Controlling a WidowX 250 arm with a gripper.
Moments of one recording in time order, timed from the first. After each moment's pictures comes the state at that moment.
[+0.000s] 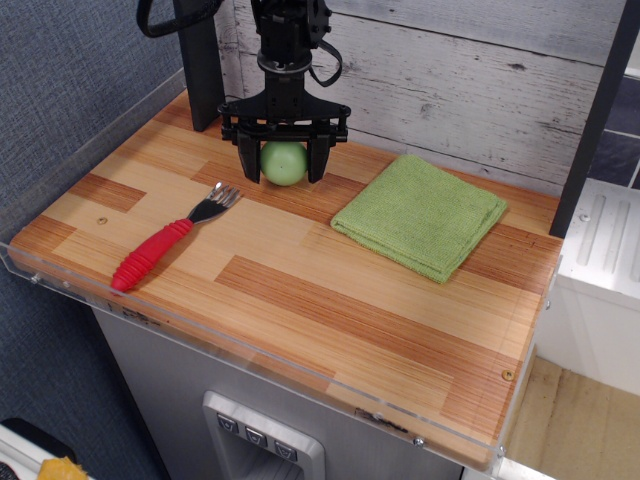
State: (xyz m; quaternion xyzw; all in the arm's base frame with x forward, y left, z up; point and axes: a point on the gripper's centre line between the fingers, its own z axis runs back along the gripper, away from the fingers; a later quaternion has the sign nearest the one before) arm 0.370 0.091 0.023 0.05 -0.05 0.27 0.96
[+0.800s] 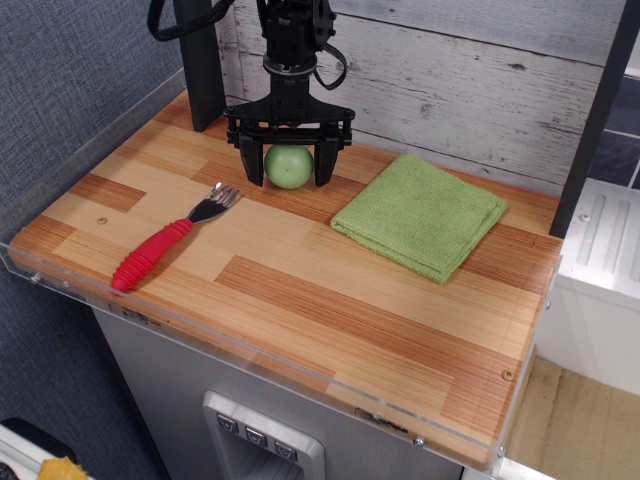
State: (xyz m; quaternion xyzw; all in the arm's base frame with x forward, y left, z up) arm 0.373 0.087 0.020 0.04 -0.04 0.27 0.96
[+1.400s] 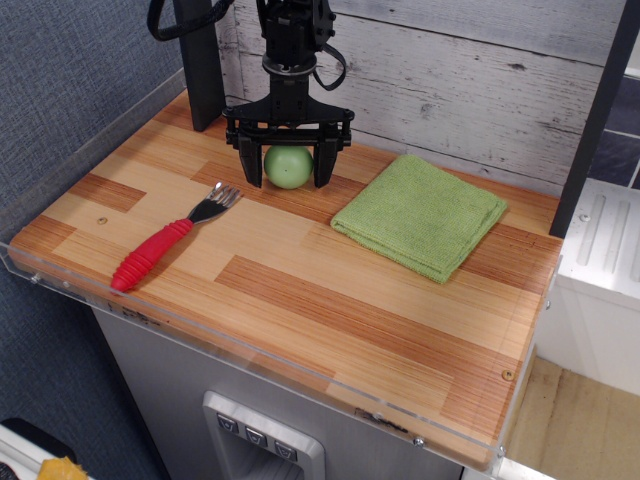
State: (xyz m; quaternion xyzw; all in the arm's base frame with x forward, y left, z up) arm 0.370 0.087 0.021 0.04 -0.03 0.27 0.96
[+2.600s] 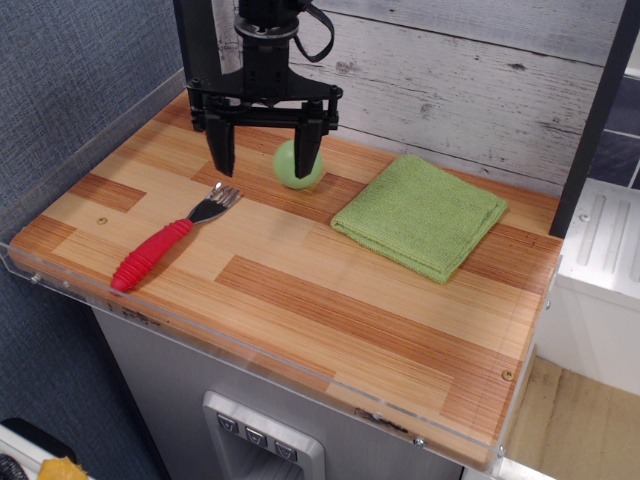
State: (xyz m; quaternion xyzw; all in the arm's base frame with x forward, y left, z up) arm 0.315 0.071 0.077 0.06 -0.02 0.27 0.96
